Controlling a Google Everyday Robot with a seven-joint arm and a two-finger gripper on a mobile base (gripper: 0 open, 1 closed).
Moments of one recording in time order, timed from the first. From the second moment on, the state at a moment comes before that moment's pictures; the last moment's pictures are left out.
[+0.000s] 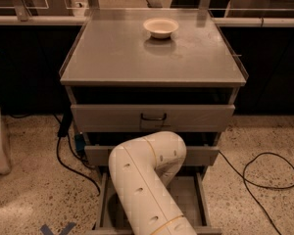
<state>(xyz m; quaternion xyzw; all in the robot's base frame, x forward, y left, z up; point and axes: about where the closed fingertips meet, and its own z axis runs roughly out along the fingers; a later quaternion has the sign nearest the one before) 0.546 0.060 0.102 -0.56 0.79 0.06 0.22</state>
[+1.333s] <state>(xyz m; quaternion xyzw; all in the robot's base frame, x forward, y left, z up) 0.546 0.060 0.102 -0.56 0.79 0.06 0.22</state>
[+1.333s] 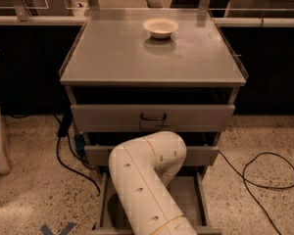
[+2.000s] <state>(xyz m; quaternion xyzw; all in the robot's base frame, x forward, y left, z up) 0.545 0.052 0.115 -0.56 0.80 0.05 0.23</state>
